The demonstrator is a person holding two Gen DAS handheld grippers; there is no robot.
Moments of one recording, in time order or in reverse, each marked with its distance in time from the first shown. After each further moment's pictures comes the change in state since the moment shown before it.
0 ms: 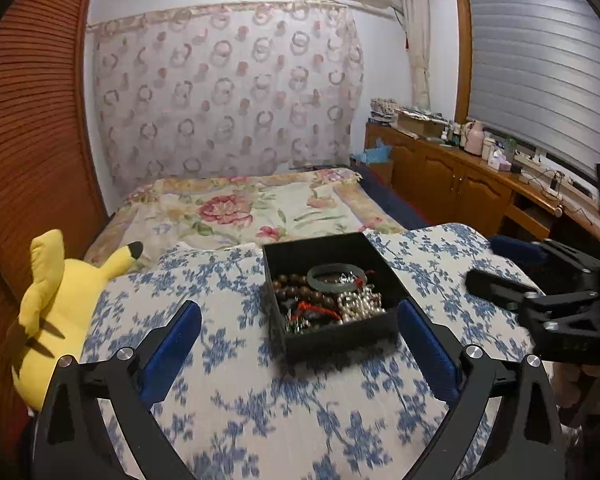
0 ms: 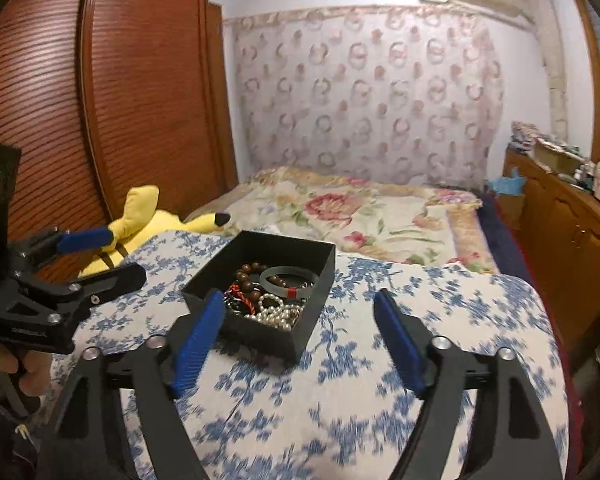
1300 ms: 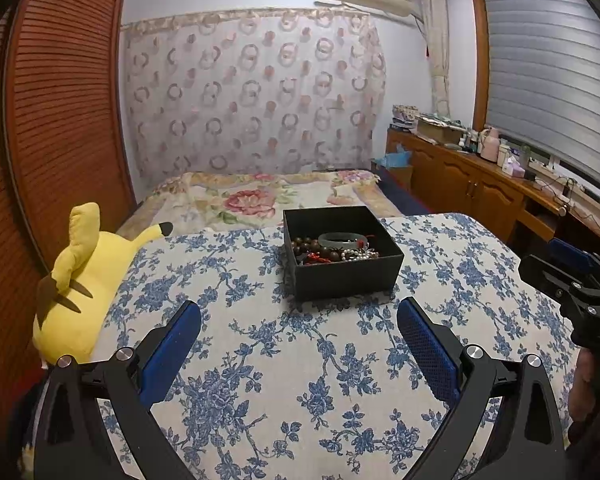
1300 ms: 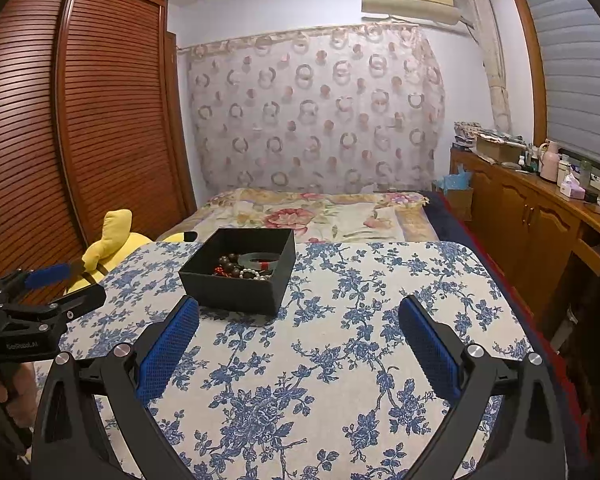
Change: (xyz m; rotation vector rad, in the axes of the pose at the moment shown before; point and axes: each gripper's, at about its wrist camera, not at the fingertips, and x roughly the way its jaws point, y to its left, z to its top) left arm -0.060 -0.011 -0.046 -0.044 -0.018 0.078; right arm -0.071 0.011 -0.044 0.089 -0.073 -0.162
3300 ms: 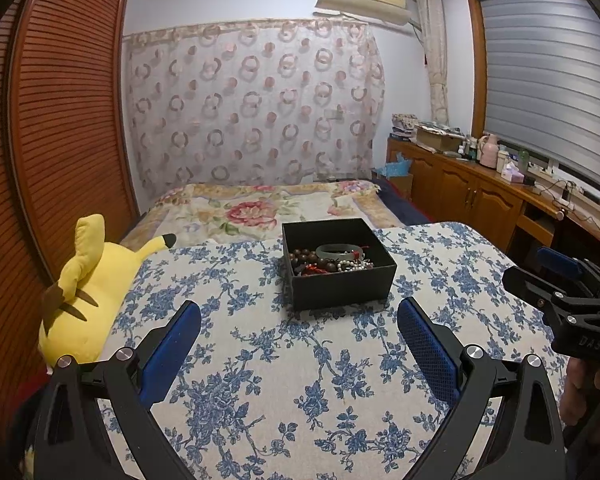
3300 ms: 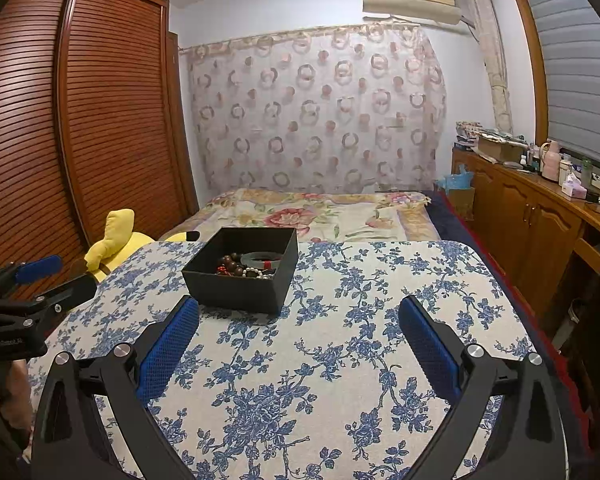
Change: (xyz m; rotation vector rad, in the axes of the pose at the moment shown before) left arm -0.011 -0.002 0.007 0.006 -0.026 0.004; right arm -0.001 -0.003 -0.002 0.004 -0.003 -0.002
